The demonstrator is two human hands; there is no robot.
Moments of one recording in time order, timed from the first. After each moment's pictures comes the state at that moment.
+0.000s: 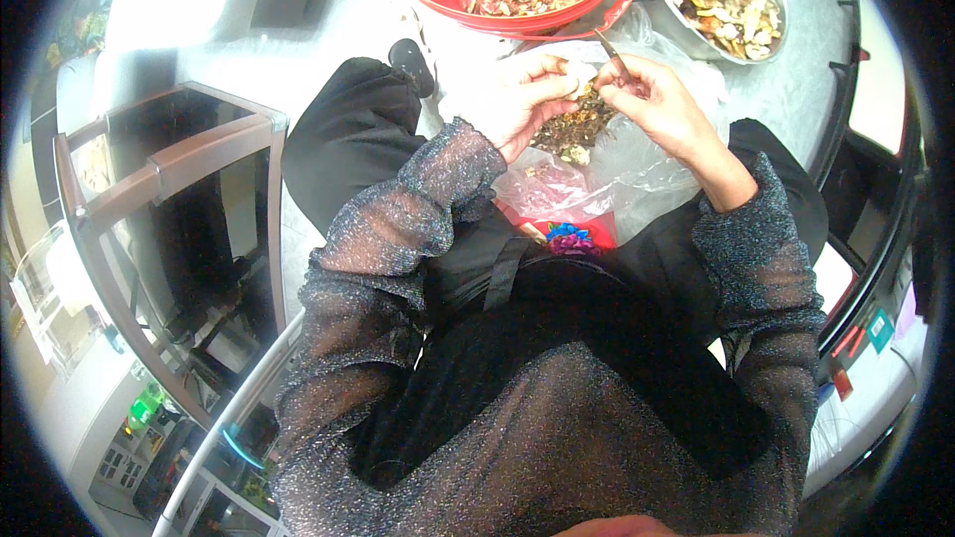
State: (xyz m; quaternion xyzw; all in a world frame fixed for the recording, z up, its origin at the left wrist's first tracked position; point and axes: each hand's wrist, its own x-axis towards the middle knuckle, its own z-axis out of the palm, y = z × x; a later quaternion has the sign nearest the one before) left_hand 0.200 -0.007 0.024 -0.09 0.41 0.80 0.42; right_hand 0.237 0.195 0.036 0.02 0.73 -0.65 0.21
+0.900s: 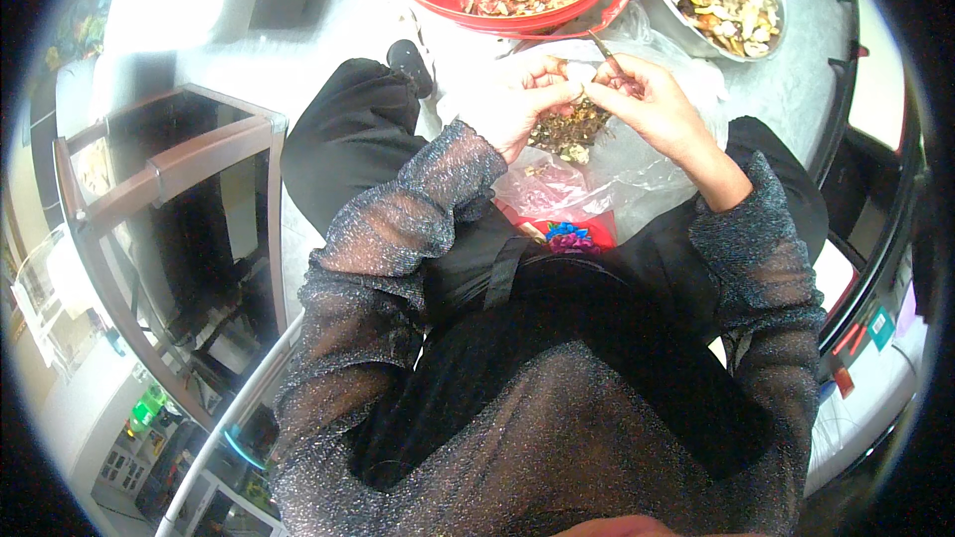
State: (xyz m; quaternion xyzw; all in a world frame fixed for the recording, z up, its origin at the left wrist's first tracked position) left_hand 0.202 -0.007 0.024 -0.03 0.49 0.76 0.42; right_hand 0.240 0.189 0.035 0.05 0.77 -0.61 0.18
